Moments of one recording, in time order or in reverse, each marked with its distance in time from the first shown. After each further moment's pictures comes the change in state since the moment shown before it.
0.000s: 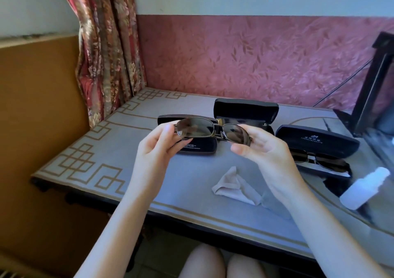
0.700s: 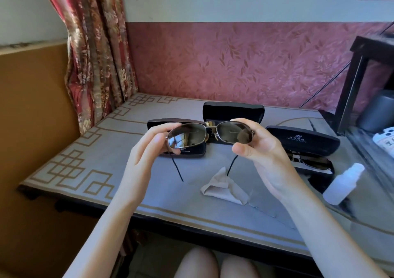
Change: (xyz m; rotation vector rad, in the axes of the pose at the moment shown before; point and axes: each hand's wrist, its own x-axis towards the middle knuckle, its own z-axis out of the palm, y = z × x) left_hand -0.004 0.004 -0.007 0.276 -0.169 0.114; right_hand -0.005 -0.010 -0.020 0.036 -0.137 -0.063
